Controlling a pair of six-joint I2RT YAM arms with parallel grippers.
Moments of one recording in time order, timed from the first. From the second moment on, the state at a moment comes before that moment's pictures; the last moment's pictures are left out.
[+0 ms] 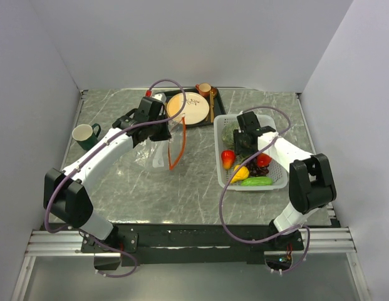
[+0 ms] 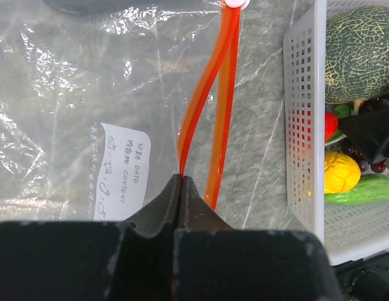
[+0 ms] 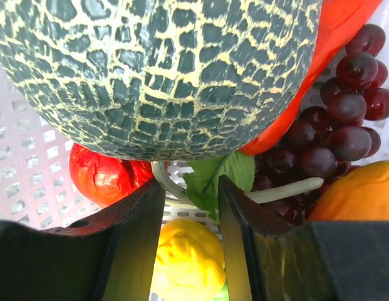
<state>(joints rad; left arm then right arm) -0.51 1.52 1.36 -0.61 -0.02 -0.54 0.31 1.63 1.10 -0.53 0.11 0.25</state>
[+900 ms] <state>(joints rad) -0.51 1.52 1.36 -0.61 -0.01 -0.53 0.32 1.45 1.17 -0.55 0.15 0.22</state>
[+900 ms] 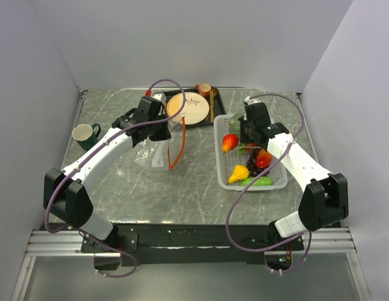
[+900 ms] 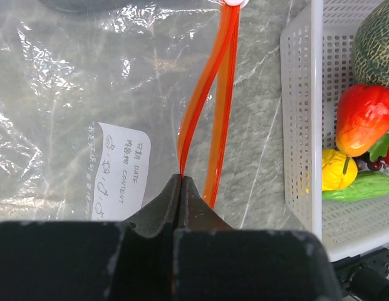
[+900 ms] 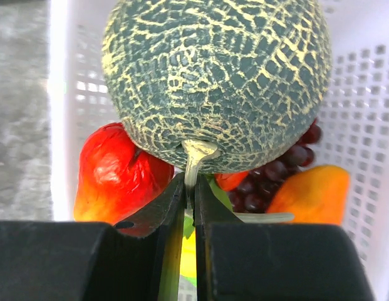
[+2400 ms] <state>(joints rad) -0.51 1.52 1.36 -0.61 0.03 -0.51 0.34 1.61 1.24 -0.64 -0.03 0.27</state>
